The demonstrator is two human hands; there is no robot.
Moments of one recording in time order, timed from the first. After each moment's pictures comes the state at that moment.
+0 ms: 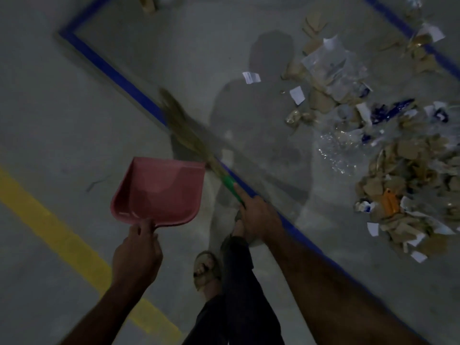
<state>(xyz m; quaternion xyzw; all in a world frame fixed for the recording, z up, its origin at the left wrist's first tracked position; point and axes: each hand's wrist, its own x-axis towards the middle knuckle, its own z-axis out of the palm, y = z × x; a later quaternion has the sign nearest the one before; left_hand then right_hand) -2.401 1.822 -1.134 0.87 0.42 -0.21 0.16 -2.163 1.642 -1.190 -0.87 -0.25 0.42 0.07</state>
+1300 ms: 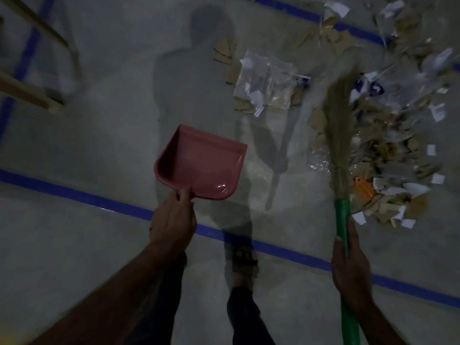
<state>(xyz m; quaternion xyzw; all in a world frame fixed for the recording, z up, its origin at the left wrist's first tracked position) -2.002 1.886 -1.126 0.96 0.12 -0.19 0.16 -2.018 1.510 -1.091 -0.92 0.24 0.19 0.22</state>
